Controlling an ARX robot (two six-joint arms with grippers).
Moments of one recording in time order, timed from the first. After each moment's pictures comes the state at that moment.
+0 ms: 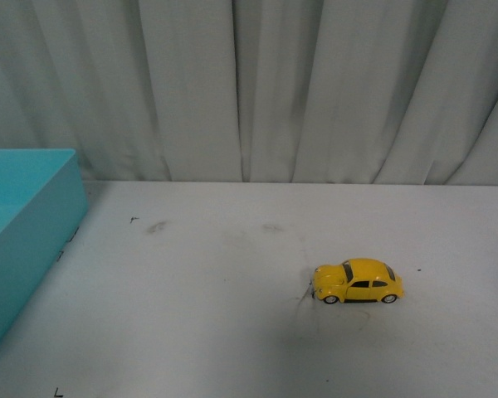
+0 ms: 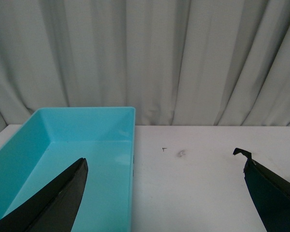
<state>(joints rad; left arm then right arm) 0.00 0.01 0.01 0.00 0.00 0.00 -0.26 0.86 0.27 0.53 -0.17 0.14</state>
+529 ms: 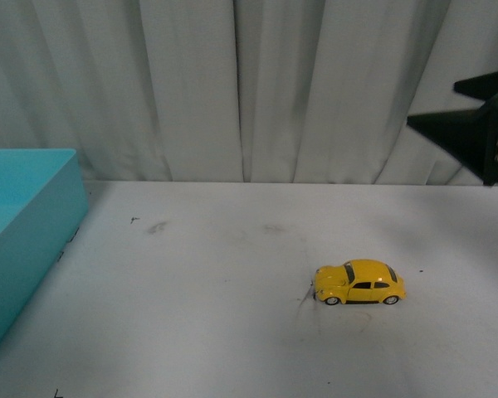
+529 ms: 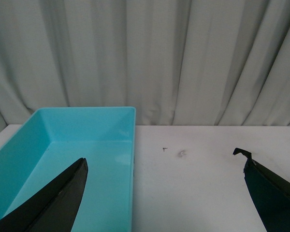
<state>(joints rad) 0.00 0.01 0.01 0.00 0.00 0.00 -0.04 1.80 0.88 0.61 -0.76 -0.36</state>
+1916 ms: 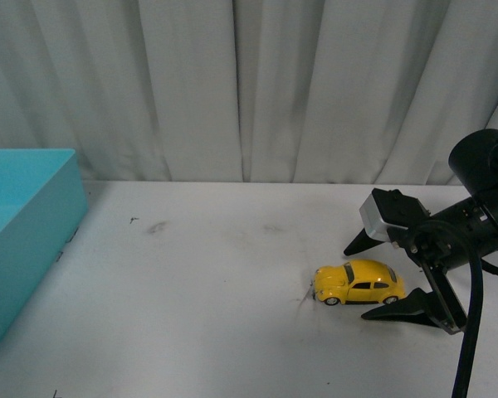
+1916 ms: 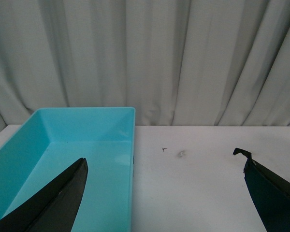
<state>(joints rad) 0.00 0.01 0.01 0.00 0.00 0.00 0.03 2.42 1.57 -0.58 -0.83 -1.59</state>
